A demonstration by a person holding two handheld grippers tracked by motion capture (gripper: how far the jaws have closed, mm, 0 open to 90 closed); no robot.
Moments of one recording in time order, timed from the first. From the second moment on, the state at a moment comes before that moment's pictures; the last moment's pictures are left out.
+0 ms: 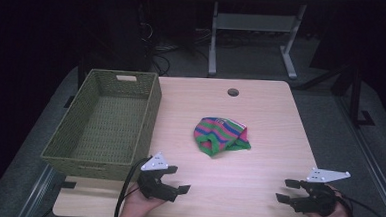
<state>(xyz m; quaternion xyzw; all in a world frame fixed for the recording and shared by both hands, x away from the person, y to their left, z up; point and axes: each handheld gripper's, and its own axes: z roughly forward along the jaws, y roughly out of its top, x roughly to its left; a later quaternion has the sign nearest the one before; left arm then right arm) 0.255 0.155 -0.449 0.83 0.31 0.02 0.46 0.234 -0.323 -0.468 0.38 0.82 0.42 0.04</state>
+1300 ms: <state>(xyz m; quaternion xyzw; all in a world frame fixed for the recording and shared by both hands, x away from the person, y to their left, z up) 0.260 0.158 -0.450 0.83 0.31 0.03 0.46 0.300 -0.268 -0.426 0.33 0.85 0.41 0.00</state>
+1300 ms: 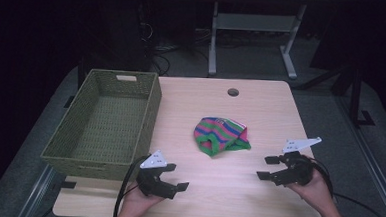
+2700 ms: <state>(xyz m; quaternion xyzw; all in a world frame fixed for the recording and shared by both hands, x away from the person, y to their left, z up) 0.262 0.160 -0.449 0.83 0.31 0.03 0.47 0.393 -0.195 -0.388 0.29 0.89 0.36 -0.01</state>
